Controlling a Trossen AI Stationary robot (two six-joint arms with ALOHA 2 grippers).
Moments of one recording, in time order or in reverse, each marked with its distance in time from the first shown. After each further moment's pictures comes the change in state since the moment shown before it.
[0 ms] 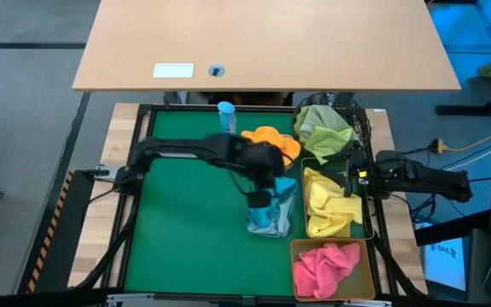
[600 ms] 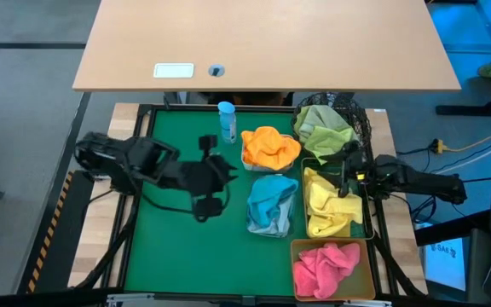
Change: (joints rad) left arm -0.273 -0.412 -0.201 -0.049 -0.468 -0.045; right arm 0.000 -0.095 -0.179 0.256 0.000 -0.020
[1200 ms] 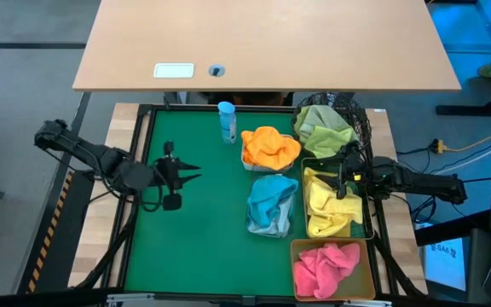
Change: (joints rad) left arm -0.076 -0.785 -1.233 0.741 -0.110 0.028; right arm 0.000 -0.002 -0.045 0.014 -0.008 0.048
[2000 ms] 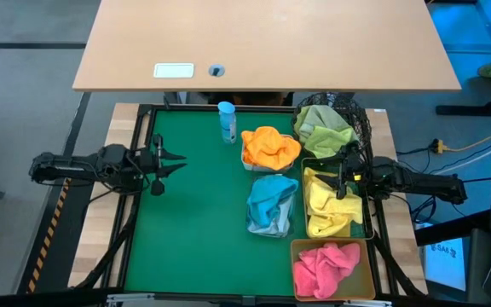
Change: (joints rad) left arm 0.403 -0.669 -0.637 0.485 0.500 0.236; right arm 0.000 0.002 0.000 -0.003 0.000 0.002
